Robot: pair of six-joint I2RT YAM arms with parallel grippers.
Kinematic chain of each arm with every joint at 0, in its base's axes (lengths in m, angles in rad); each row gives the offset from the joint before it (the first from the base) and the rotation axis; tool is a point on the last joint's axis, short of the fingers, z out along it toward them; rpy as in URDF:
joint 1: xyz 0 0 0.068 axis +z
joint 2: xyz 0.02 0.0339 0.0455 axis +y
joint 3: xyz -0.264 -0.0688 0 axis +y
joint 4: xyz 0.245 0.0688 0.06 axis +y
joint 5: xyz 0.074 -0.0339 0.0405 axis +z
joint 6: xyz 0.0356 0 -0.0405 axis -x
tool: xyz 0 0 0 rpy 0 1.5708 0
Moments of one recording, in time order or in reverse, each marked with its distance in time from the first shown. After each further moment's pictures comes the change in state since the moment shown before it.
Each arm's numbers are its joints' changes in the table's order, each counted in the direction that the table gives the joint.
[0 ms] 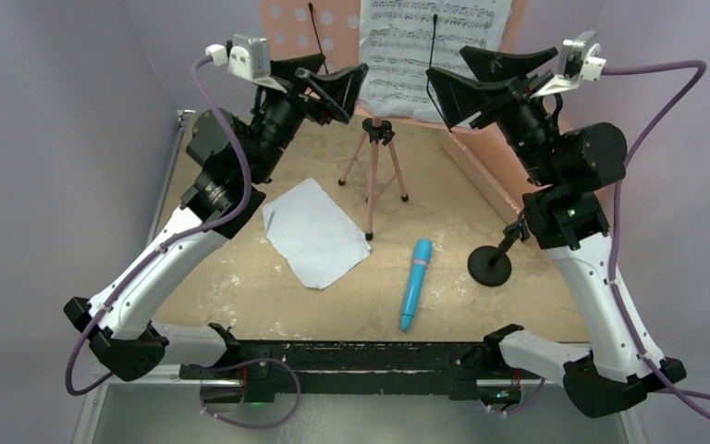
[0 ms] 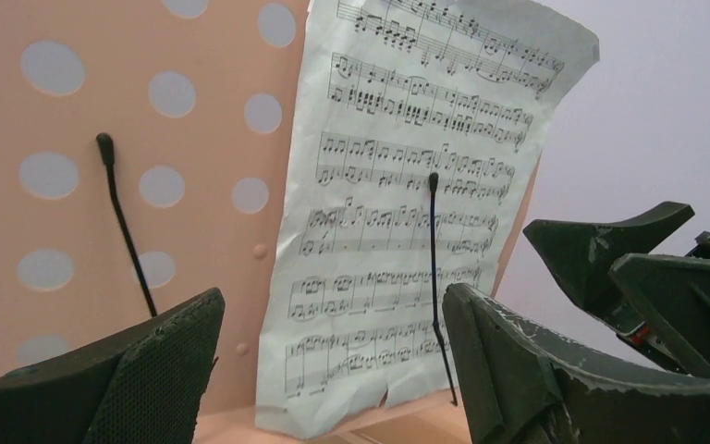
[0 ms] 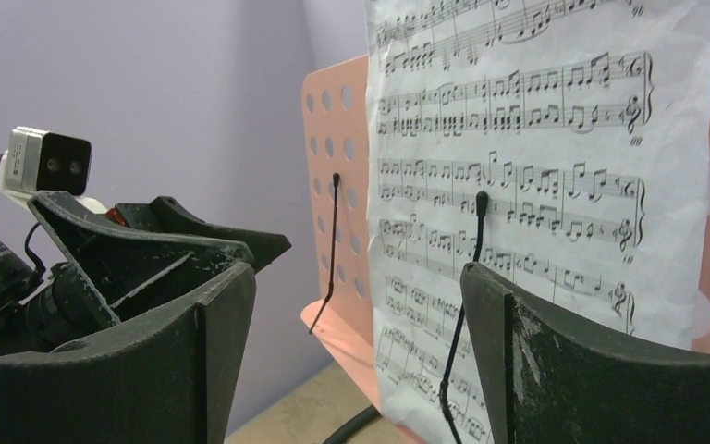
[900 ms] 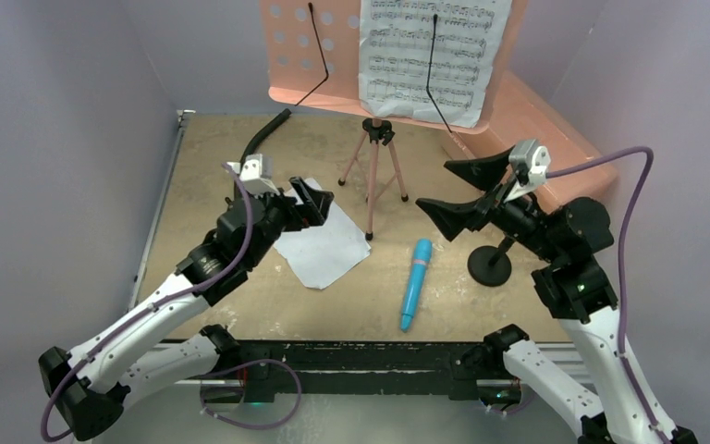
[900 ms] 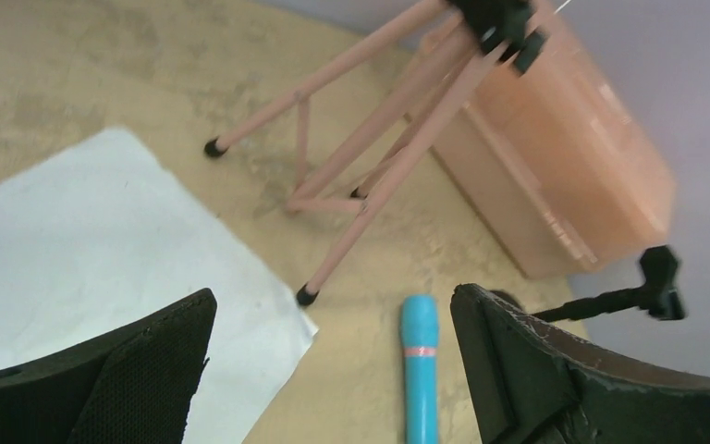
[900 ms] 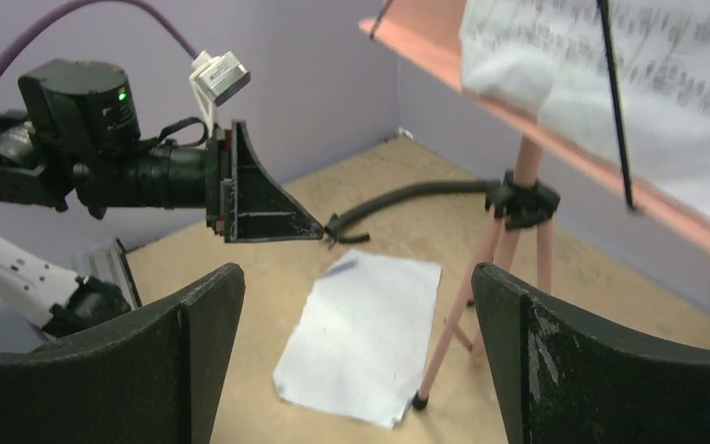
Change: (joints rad) left arm 0.000 -0.464 0.798 0.306 0.195 0.342; right arm 0.000 -0.389 0.455 0.272 0.270 0.199
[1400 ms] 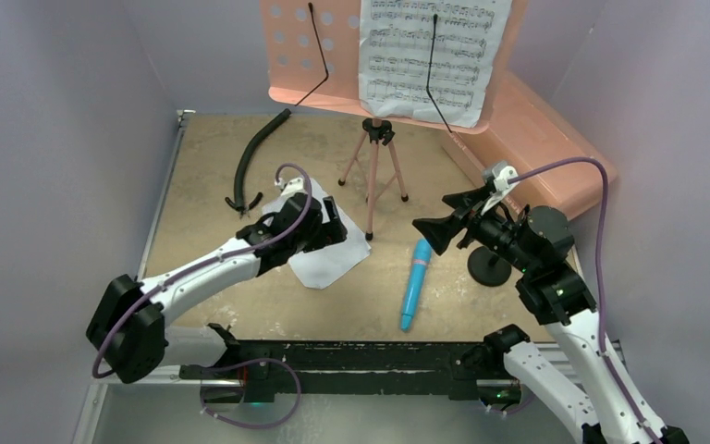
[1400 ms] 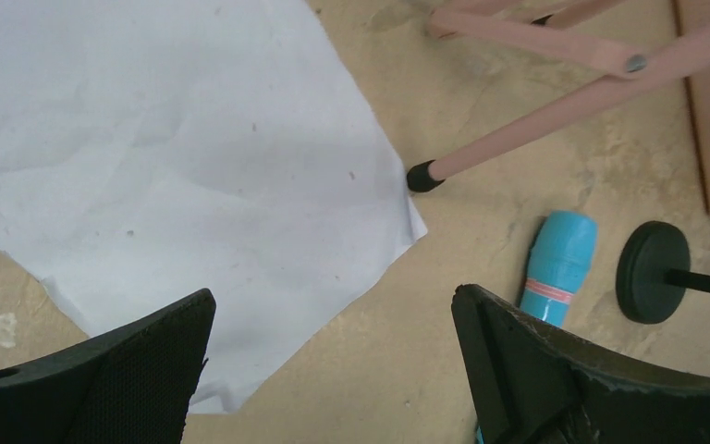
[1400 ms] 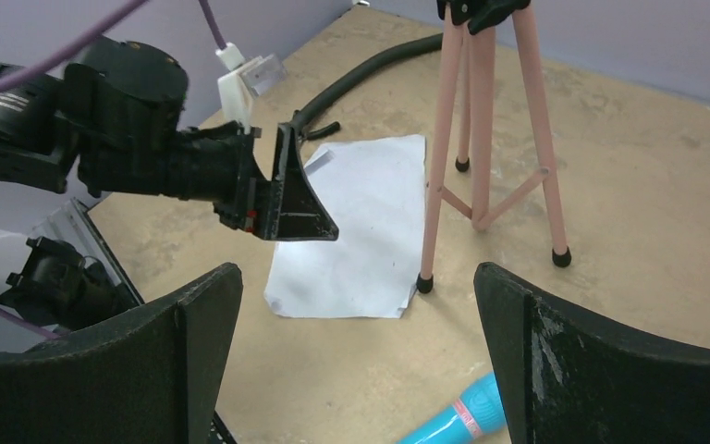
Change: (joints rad) left arm 0.013 0.388 0.008 0.173 -0.056 0.219; right arm 0.000 -0.094 0.241 0.150 -0.139 -0.022
